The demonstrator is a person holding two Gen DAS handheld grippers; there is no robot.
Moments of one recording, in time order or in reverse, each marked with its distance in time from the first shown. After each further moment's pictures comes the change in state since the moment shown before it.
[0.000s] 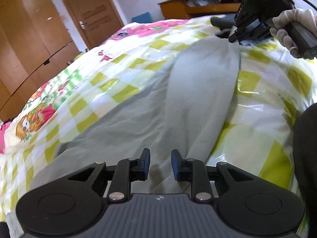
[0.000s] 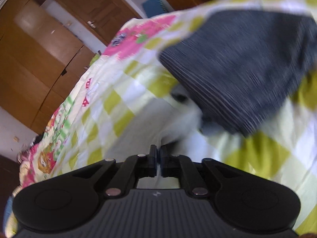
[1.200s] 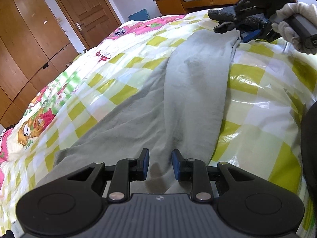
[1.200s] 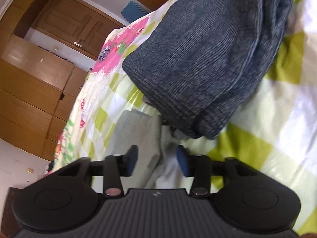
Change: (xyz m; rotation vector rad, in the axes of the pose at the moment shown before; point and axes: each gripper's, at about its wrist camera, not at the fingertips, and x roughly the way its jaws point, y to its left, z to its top) left arm 0.008 -0.006 0.005 0.036 0.014 0.020; right arm 0.008 -0.034 0.013 0.187 -0.029 0.041
